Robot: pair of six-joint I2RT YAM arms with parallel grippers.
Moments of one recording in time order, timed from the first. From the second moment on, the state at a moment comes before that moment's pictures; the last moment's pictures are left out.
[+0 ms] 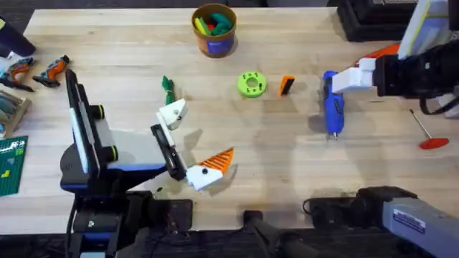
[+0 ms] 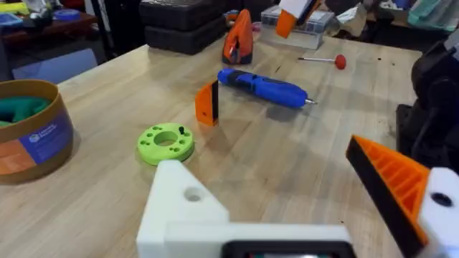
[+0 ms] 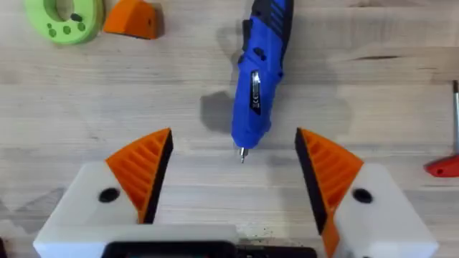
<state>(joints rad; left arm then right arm) 0.02 0.01 0.01 -0.12 1.11 0.07 0.00 1.13 1.13 -1.20 -0.03 0.06</state>
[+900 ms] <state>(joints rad) 0.02 0.01 0.01 -0.12 1.12 0.07 0.00 1.13 1.13 -1.20 -0.03 0.06</state>
